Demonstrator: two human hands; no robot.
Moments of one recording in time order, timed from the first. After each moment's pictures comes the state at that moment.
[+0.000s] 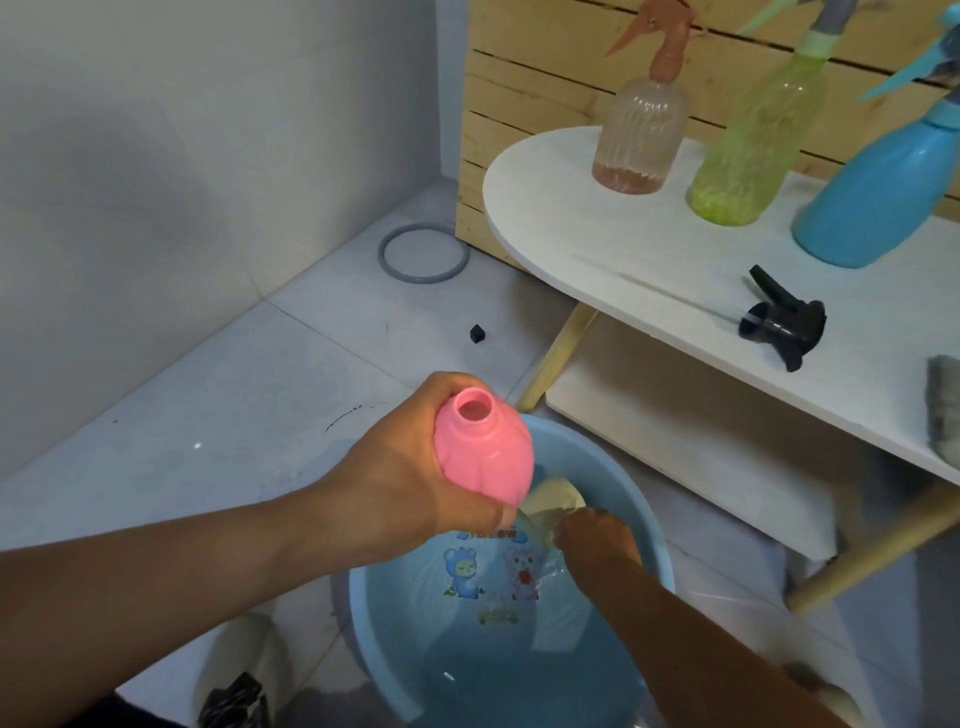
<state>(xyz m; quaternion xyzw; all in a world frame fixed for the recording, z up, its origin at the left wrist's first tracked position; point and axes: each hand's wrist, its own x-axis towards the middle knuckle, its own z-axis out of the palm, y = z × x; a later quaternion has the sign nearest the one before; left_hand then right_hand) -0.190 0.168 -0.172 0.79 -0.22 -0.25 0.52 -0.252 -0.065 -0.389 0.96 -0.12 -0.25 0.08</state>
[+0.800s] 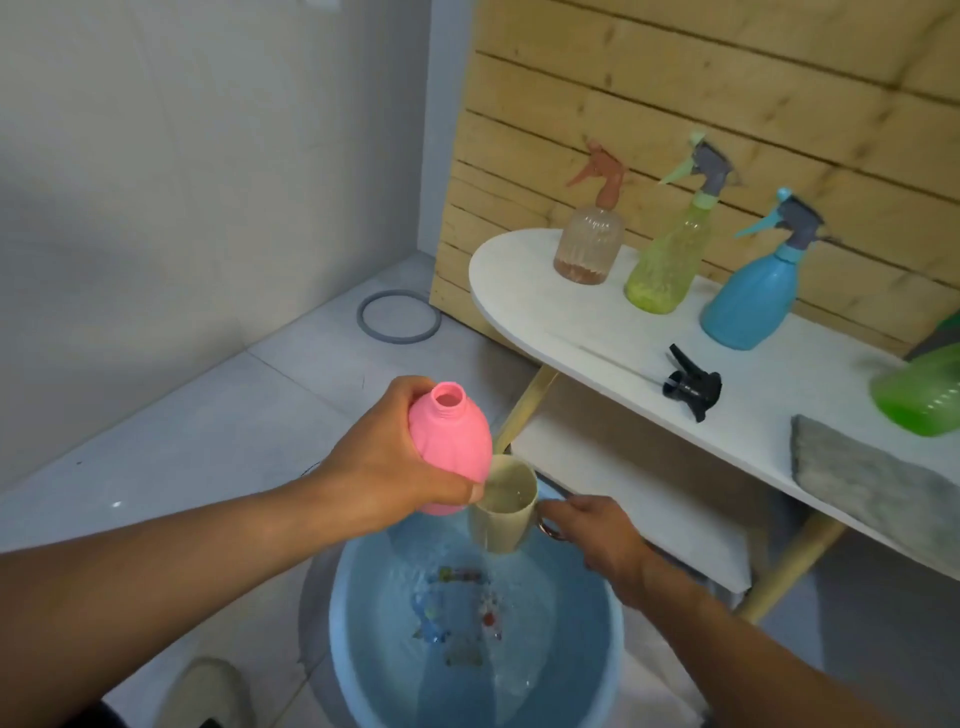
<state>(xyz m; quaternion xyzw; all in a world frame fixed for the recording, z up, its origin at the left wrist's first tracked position) -0.185 0.187 -0.142 0.81 -0.21 -0.16 0.52 -0.275 -0.061 -0.230 0.80 -0.30 -0.07 -0.52</state>
